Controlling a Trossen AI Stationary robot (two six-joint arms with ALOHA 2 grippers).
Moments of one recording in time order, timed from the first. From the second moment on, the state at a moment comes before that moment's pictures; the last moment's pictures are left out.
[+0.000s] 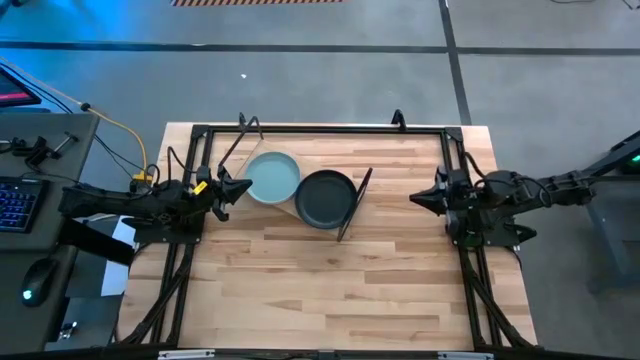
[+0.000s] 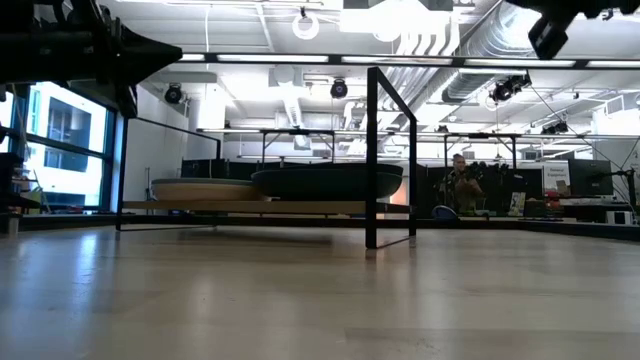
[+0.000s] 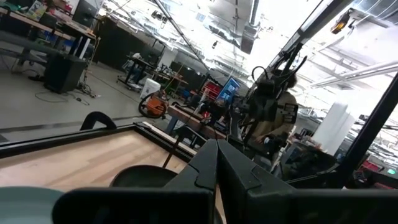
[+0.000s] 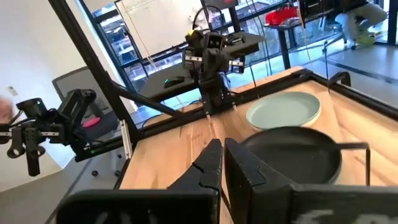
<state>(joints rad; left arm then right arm) -0.02 0.28 0.01 0.51 -0.33 -0.42 0.22 0.36 0.52 -0.22 0.23 0.36</state>
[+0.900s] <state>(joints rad) -0.02 0.05 0.01 0.14 -0.32 -0.42 0.22 0.32 0.36 -0.03 0.17 0.31</state>
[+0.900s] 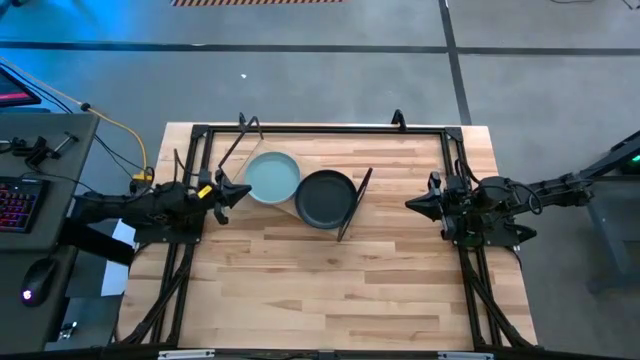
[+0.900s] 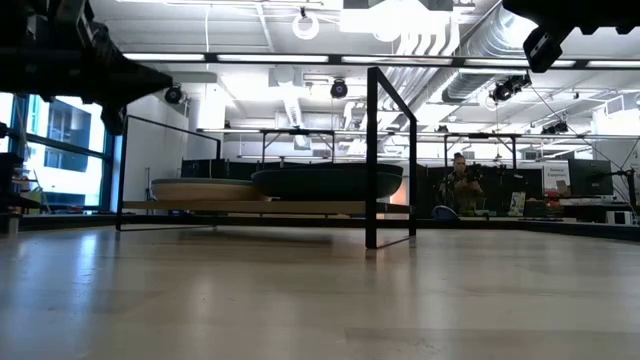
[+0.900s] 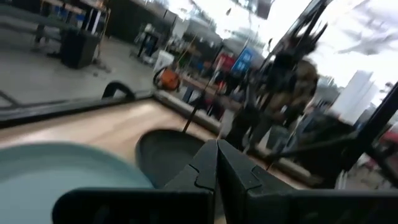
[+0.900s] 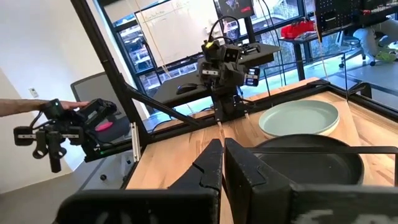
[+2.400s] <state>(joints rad) -0.02 0.00 0.01 0.06 -0.32 -0.42 0.10 0.00 0.05 -0.02 0.13 0.25</state>
